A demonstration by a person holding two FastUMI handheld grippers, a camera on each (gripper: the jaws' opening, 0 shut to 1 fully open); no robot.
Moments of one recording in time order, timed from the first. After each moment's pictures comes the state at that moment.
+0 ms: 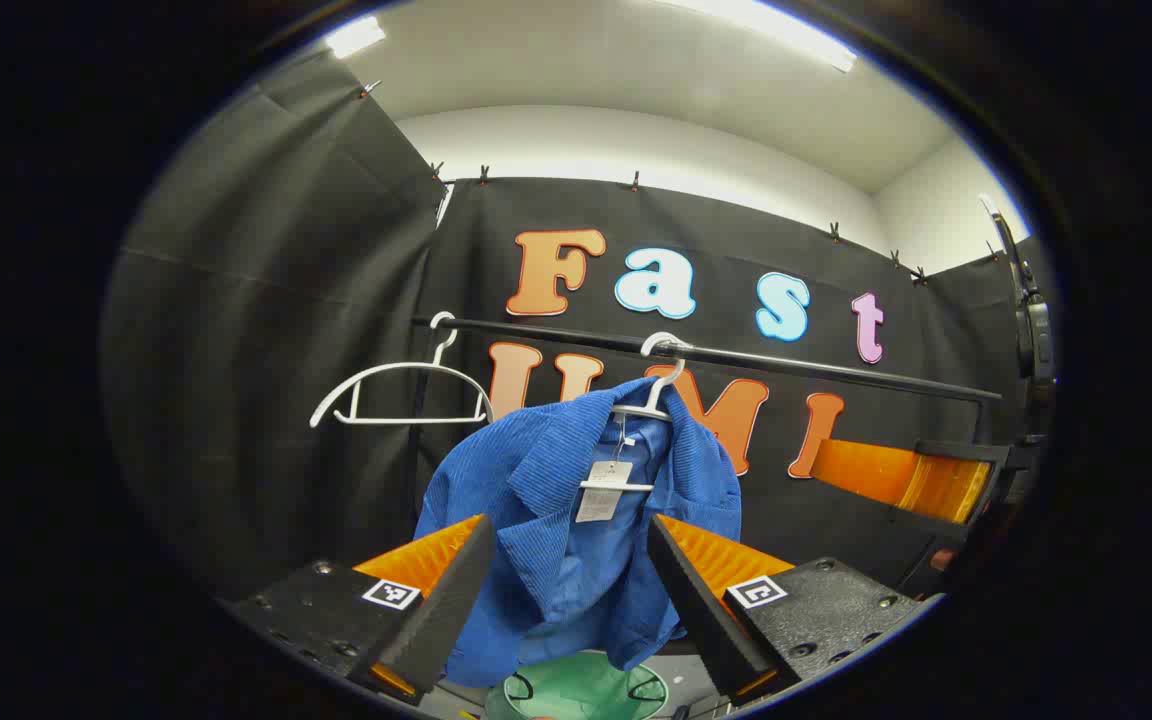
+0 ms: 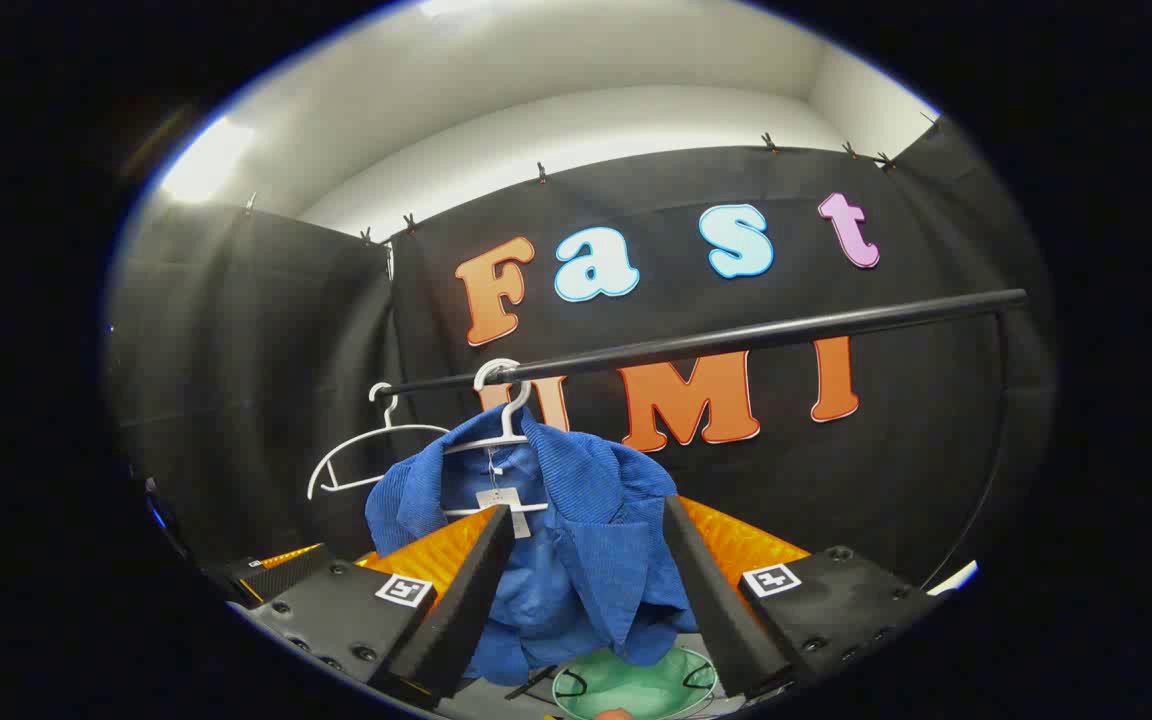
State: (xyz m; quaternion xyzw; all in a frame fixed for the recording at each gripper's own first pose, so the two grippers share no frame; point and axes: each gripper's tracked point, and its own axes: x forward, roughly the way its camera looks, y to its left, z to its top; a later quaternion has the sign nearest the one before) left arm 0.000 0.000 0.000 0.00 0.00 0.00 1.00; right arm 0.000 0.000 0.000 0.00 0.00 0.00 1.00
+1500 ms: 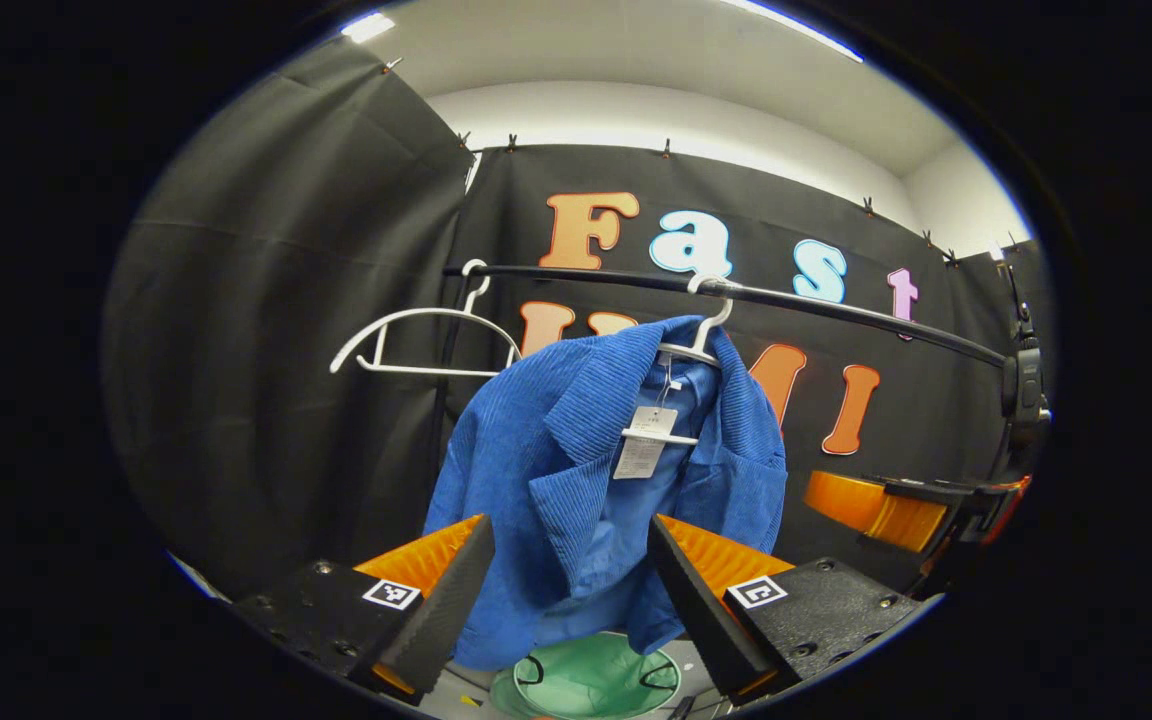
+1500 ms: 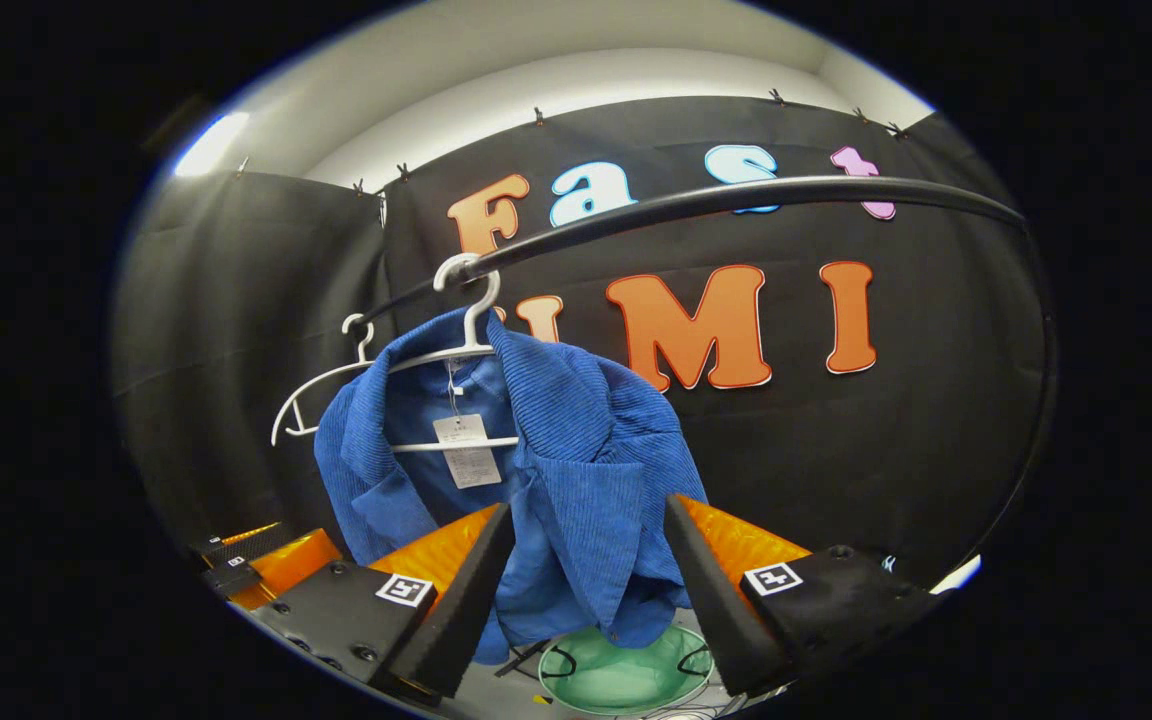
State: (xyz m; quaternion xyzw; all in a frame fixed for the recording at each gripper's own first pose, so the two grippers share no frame) left arm 0.023 0.024 -0.062 -0.01 0.05 0.03 1.00; right arm 0.063 -0.022 -0.080 -0.01 0.07 0.01 1.00
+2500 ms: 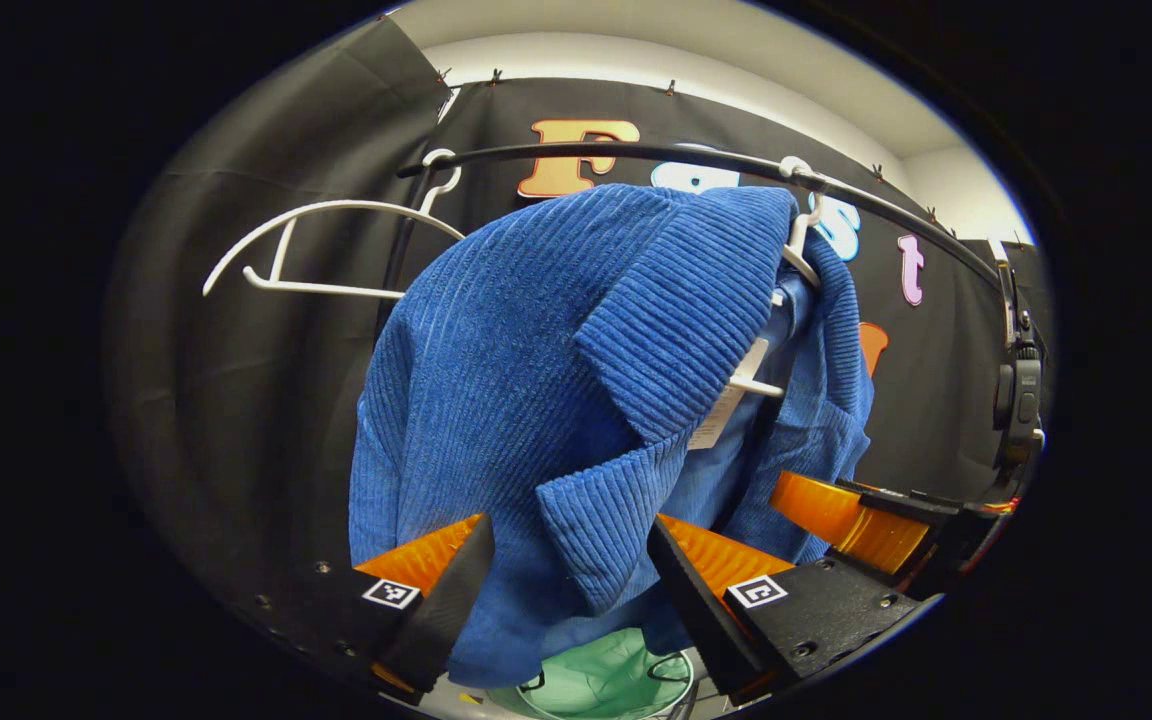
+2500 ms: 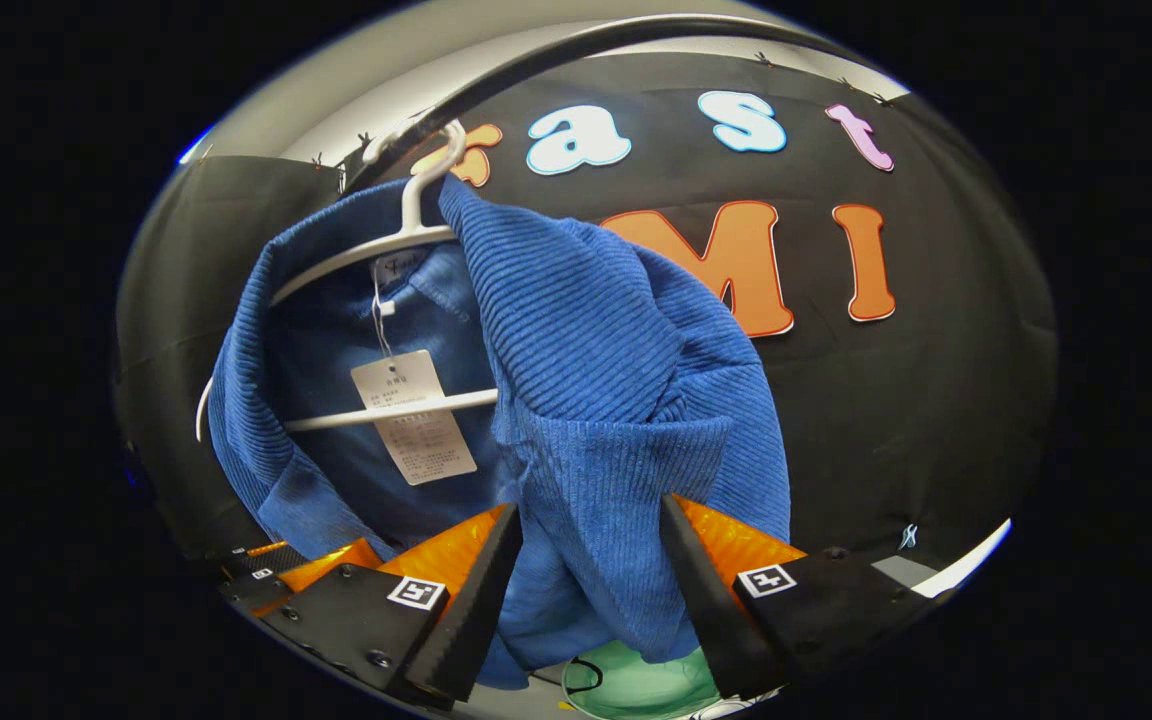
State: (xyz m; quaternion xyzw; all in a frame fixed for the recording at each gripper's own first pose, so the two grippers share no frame) left arm 0.143 0.057 -0.139 -0.02 0.13 -0.02 0.99; right arm 0.170 -0.001 -0.158 0.02 0.11 -0.02 0.99
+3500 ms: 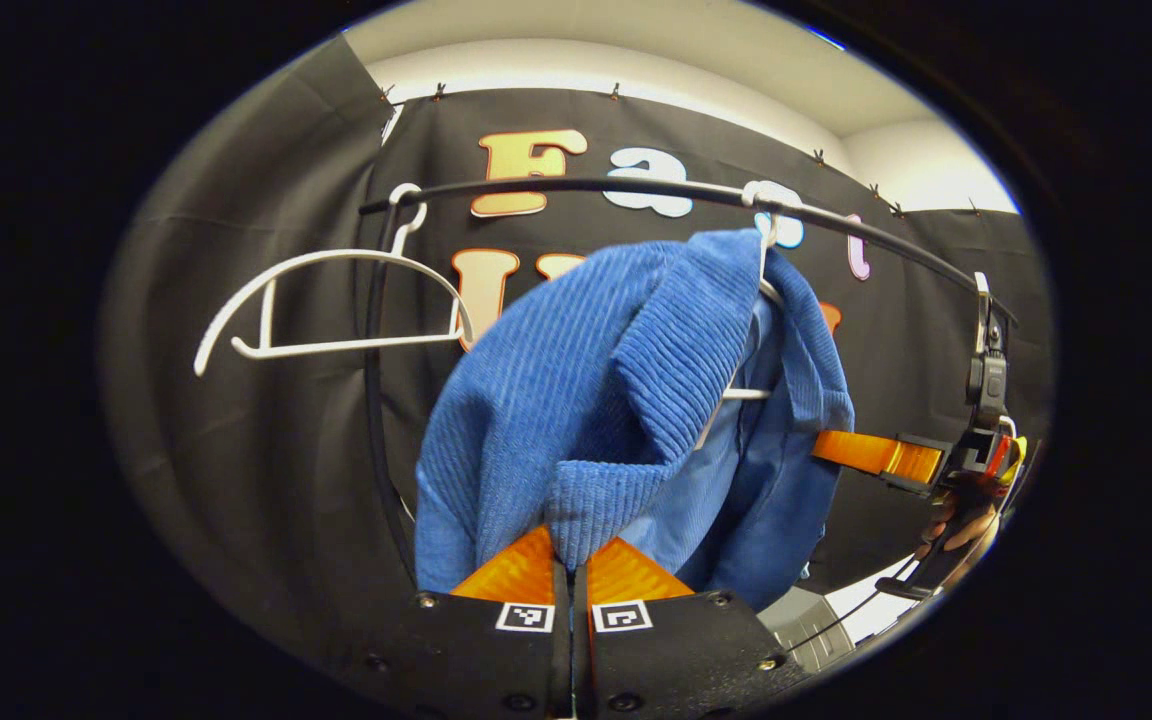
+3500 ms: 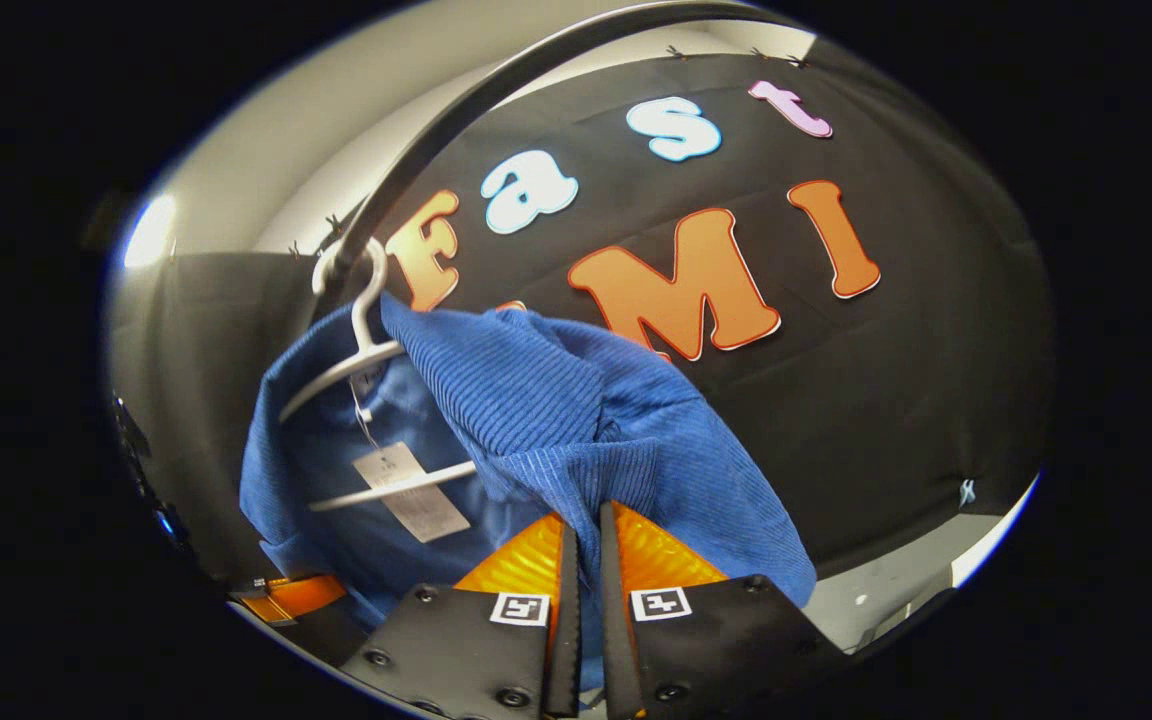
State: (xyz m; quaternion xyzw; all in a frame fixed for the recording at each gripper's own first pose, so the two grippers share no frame) left arm 0.112 0.084 -0.088 0.02 0.11 -0.08 0.99; right arm 0.156 -0.040 -0.102 0.14 0.03 0.03 0.99
